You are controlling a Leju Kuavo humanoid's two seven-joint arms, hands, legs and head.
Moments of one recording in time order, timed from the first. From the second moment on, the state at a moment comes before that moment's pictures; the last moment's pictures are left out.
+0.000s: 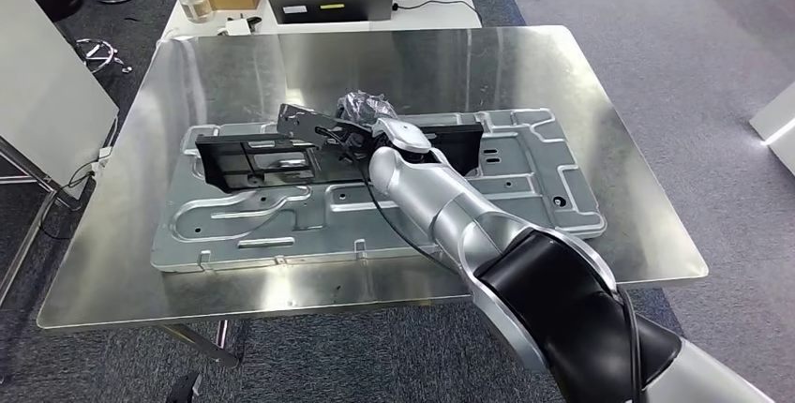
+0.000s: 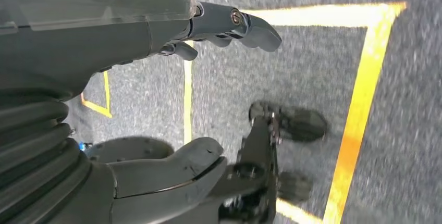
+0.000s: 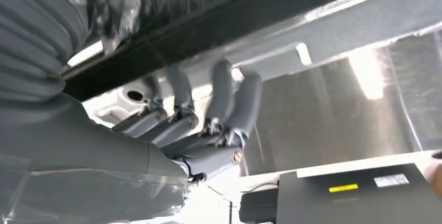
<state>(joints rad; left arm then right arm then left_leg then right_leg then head) -0.30 -0.17 0.76 -0.24 -0.66 0.05 -0.07 -1.14 0.28 0.33 -0.38 1.05 0.07 0.25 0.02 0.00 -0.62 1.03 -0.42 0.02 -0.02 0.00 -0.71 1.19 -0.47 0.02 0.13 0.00</state>
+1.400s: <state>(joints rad) -0.28 -0.17 0.76 -0.24 -0.64 0.05 -0.10 -1.10 0.32 0.34 -0.71 1.14 -0.42 0.06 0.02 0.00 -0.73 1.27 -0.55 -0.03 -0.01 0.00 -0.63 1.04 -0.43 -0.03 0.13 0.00</state>
